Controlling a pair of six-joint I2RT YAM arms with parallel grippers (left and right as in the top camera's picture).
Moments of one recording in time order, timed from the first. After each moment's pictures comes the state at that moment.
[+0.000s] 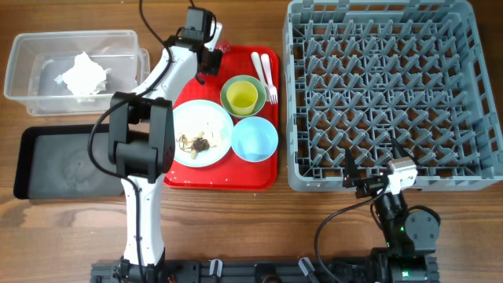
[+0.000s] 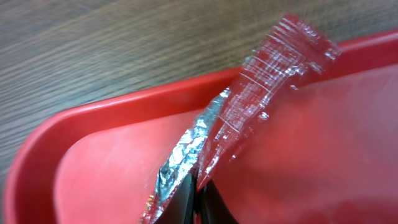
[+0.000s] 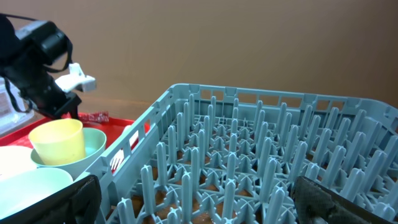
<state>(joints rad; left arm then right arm) -0.22 2.36 1.85 -0.55 -0.08 0.08 0.00 0.02 0.01 0.01 -0.19 -0.03</state>
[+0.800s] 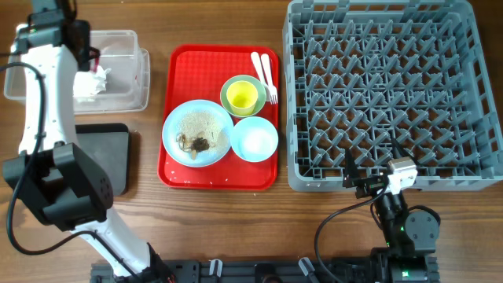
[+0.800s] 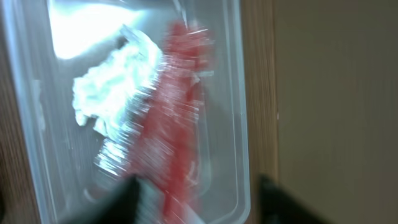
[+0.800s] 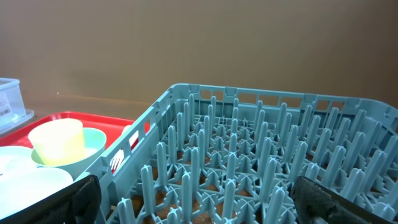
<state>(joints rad) 0.24 1.98 1.85 -0.83 -0.22 -1.29 0.00 0.02 0.01 0.01 -0.19 -0.03</state>
